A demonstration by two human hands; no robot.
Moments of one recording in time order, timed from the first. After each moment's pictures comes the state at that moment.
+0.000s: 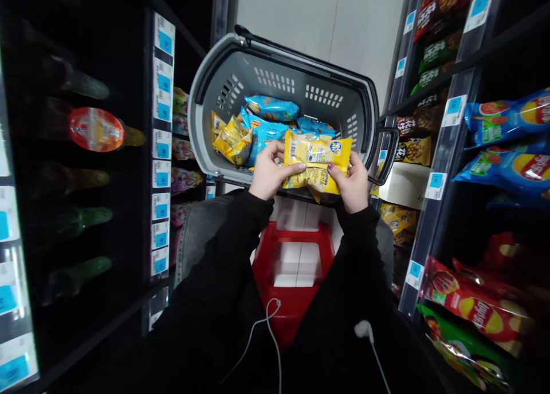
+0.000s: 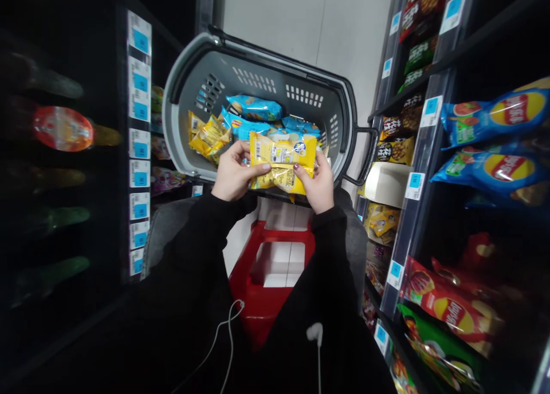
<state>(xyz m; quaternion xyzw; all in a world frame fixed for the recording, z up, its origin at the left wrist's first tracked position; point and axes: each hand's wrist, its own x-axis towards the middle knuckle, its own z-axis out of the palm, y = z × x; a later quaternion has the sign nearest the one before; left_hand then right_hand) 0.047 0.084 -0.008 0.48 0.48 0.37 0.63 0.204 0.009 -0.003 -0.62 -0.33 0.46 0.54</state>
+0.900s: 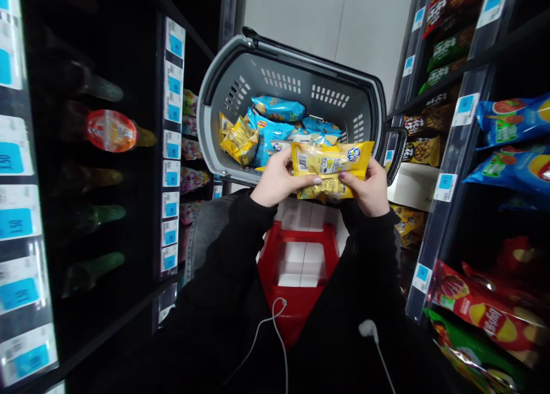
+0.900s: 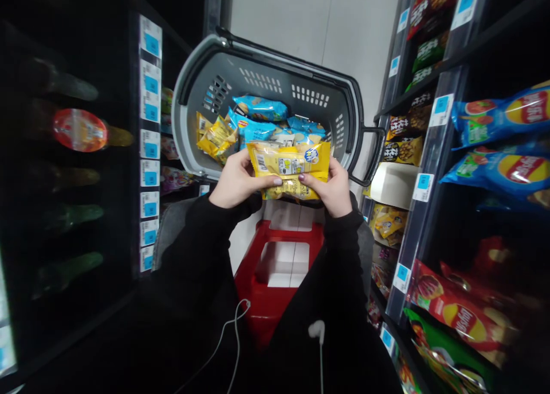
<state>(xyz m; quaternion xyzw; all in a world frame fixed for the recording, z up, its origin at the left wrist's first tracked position) 0.048 0.077 0.029 0.50 0.42 0.30 0.70 0.219 0.000 0.011 -0.61 -0.33 0.48 0.54</state>
